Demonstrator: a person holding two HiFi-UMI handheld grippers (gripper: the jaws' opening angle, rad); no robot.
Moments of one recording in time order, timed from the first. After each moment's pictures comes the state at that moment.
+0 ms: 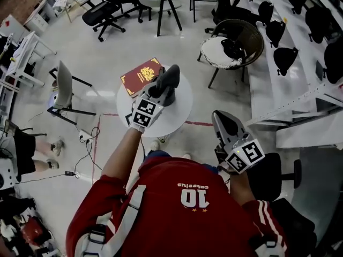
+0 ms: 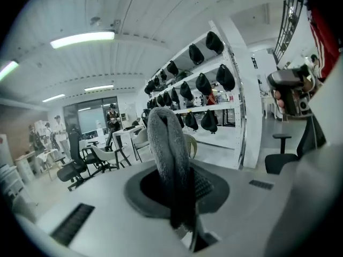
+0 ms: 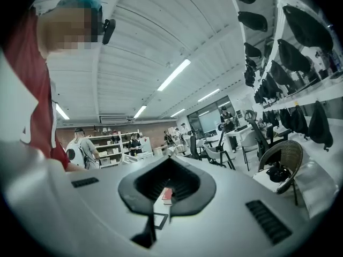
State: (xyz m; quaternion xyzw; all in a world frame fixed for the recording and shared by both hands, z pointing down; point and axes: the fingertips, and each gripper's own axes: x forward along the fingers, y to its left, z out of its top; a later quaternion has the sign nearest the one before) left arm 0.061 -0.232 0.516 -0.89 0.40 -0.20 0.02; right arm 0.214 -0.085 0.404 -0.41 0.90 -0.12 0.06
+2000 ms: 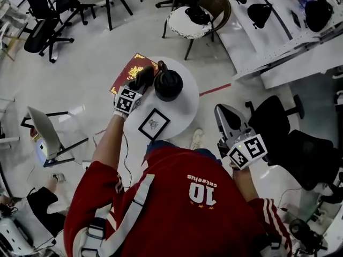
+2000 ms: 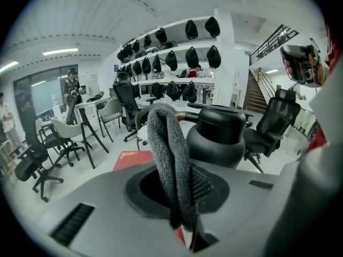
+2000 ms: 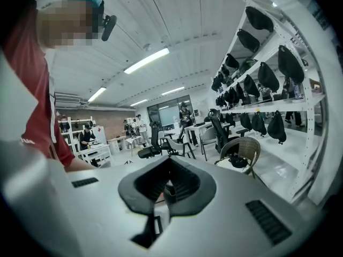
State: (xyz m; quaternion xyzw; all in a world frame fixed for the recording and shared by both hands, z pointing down) left arm -0.098 -0.356 0.678 -0.93 0.19 -0.31 -0.06; right arm 0.056 -0.116 0.427 -0.62 0.77 -0.16 -0.01
